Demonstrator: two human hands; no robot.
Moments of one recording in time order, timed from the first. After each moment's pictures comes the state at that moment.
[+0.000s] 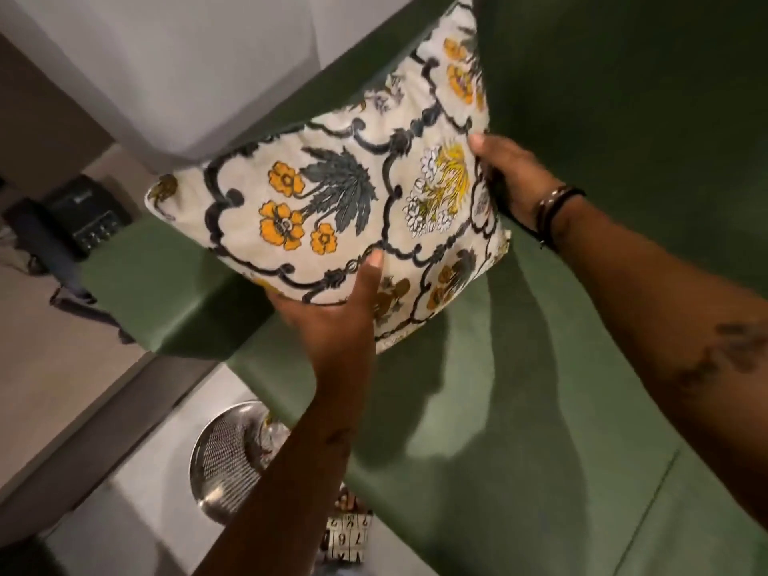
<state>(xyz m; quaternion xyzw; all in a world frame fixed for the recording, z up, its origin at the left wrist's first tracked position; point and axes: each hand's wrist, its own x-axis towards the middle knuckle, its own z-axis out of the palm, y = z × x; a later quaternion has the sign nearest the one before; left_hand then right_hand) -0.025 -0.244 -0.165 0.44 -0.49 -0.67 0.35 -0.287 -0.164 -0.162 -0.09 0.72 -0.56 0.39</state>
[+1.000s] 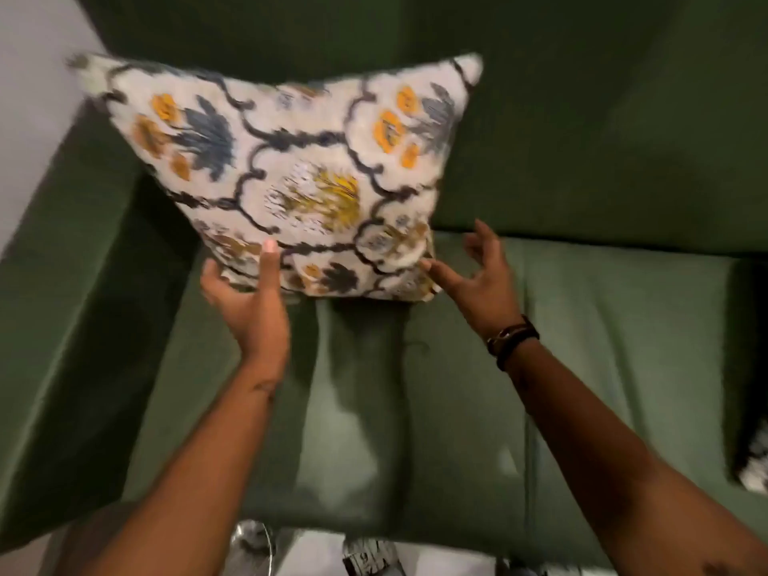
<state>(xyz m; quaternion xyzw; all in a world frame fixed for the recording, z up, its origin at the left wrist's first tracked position) -0.134 -0.142 -0.173 0.33 -0.68 -0.63 0.20 -0.139 0.095 -0.164 0.15 0.79 -0.59 0.02</state>
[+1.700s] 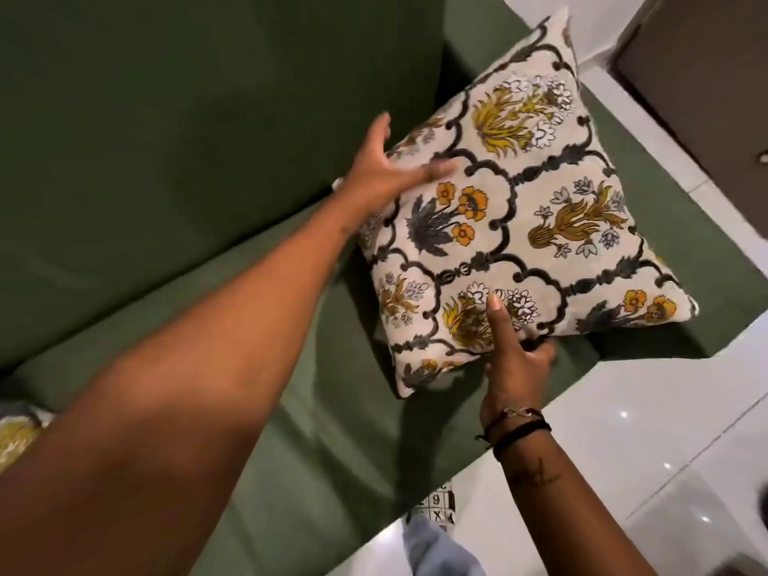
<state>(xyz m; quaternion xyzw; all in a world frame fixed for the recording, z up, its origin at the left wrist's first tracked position) -0.116 0.556 -0.146 -0.23 -0.74 -0.50 -0.38 0.135 0.541 -0.185 0.67 0.36 -0.58 -0.28</state>
